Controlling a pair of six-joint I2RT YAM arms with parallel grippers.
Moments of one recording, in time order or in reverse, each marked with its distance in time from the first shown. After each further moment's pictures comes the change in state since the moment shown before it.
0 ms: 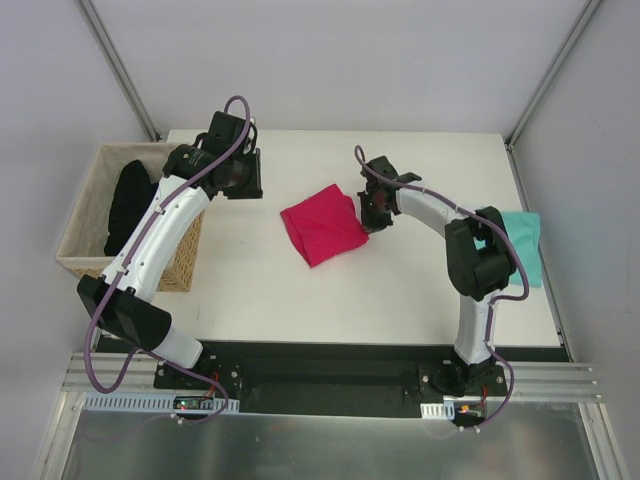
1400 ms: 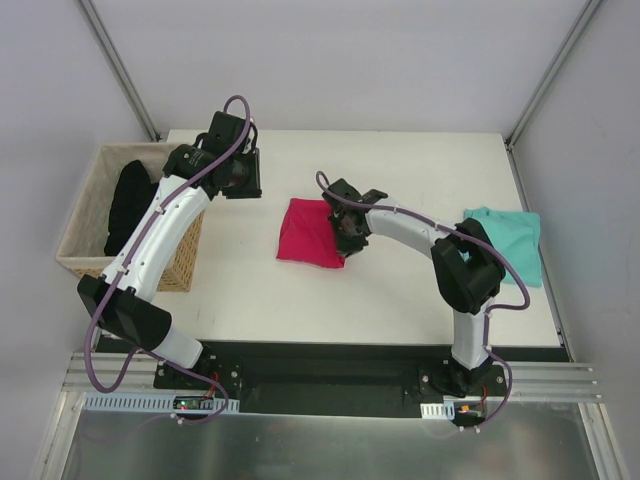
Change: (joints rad) left arm 0.000 0.001 0.000 0.000 -0.027 0.003; right arm 0.254 -0.037 -0.026 -0.079 0.070 0.093
